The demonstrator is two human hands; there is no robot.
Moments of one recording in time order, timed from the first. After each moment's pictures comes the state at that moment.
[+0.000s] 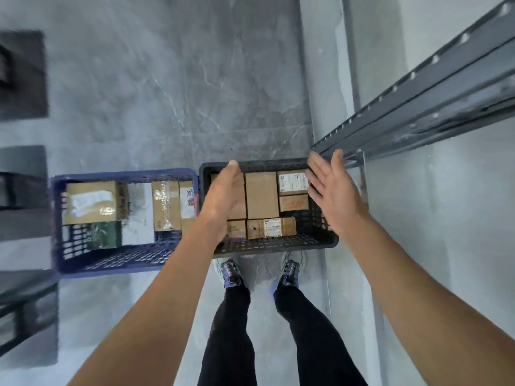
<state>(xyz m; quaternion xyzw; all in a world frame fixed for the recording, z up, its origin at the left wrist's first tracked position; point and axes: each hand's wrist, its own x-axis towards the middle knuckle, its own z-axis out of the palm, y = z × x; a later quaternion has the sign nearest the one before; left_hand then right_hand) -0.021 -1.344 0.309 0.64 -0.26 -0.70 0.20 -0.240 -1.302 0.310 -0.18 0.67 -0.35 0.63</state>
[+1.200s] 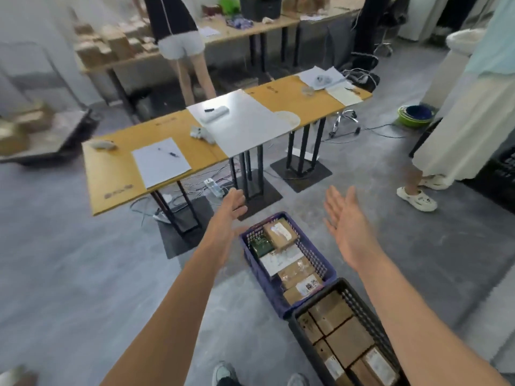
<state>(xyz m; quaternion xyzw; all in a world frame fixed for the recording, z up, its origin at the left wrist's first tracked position) 0.186 -1.028 0.687 0.66 -0.11 -0.34 0.66 0.019 -1.217 0.684 -0.60 0.30 -0.17 0.72</state>
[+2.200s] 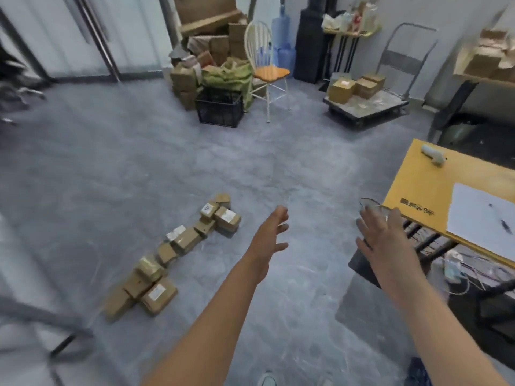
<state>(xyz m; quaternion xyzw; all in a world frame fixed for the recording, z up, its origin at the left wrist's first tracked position) 0.230 -0.526 0.674 0.59 0.26 0.01 0.76 0.321 -0.744 0.670 -0.65 -0.06 0.20 0.73</state>
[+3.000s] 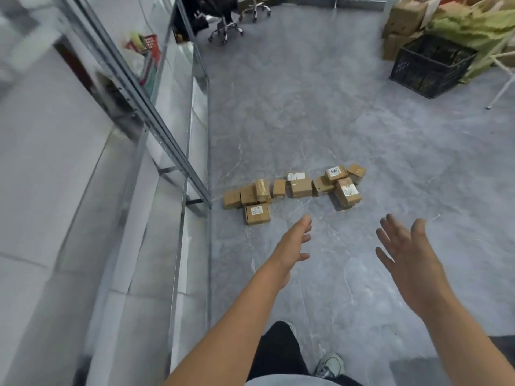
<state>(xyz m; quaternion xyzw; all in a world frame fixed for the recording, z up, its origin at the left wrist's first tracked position) 0.161 -0.531 0.629 0.46 0.54 0.16 0.69 0.368 -0.626 0.623 -0.59 -0.20 0.55 0.55</state>
